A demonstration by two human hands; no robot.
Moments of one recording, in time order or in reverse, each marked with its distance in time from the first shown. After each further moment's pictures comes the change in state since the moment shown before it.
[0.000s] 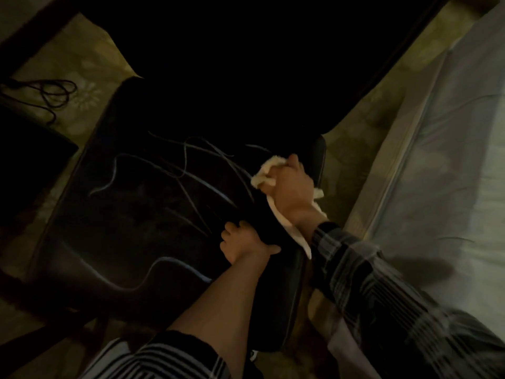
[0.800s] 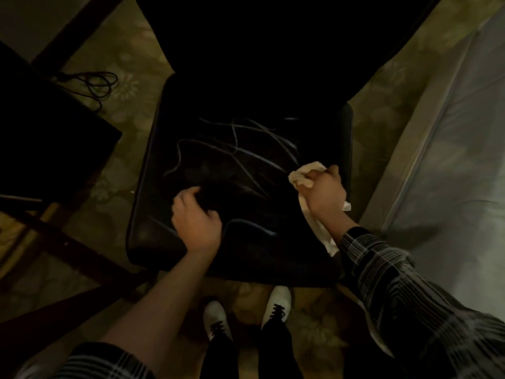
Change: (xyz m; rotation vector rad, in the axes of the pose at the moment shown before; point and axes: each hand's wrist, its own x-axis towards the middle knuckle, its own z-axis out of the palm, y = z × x) left_hand -0.026 -0.175 -0.077 -0.408 0.676 0.143; right_hand -0.081 -0.036 0.022 0.091 0.023 0.250
